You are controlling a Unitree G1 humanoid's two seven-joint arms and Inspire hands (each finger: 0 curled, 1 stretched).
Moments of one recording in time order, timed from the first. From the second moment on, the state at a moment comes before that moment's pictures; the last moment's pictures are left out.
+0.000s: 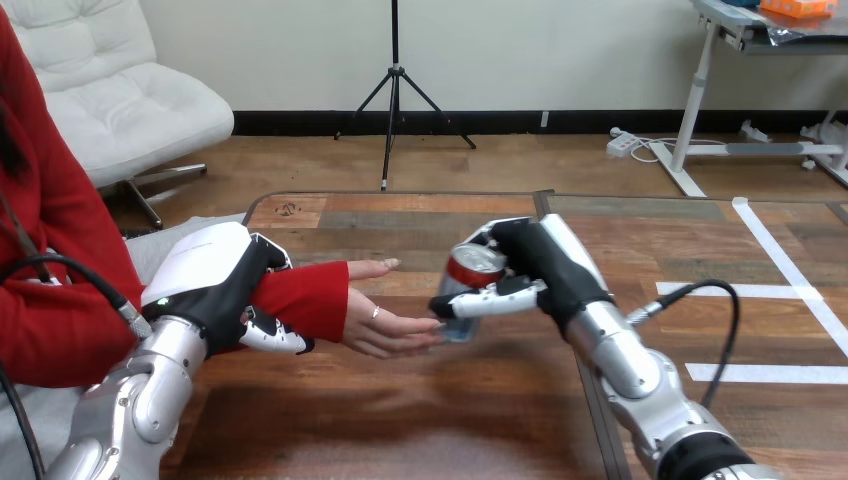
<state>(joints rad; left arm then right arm) -0.25 0.50 -0.20 0.24 0.64 0.03 -0.09 -0.67 -0.13 0.11 1.15 -0.27 -0.45 0.02</state>
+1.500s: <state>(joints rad) -0.29 0.45 -0.20 0.24 0.64 0.10 -0.09 -0.72 -0.05 0.12 1.14 -0.27 -0.45 0.02</state>
